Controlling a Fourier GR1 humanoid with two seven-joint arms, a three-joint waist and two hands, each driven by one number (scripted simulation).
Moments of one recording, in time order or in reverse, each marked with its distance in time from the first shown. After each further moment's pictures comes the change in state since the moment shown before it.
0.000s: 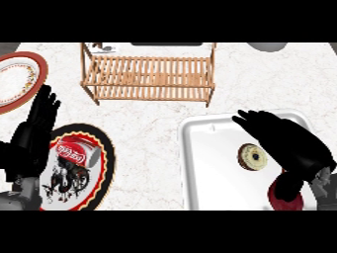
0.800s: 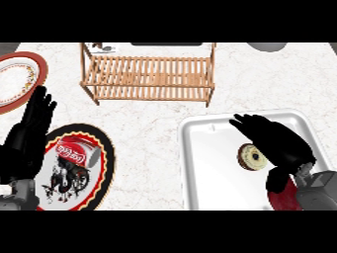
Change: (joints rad) left arm 0.020 -0.060 0.085 -0.025 -0.053 -0.087 0.027; right arm 0.092 0.166 -0.093 0.186 0.269 -0.017 -0.249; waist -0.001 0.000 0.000
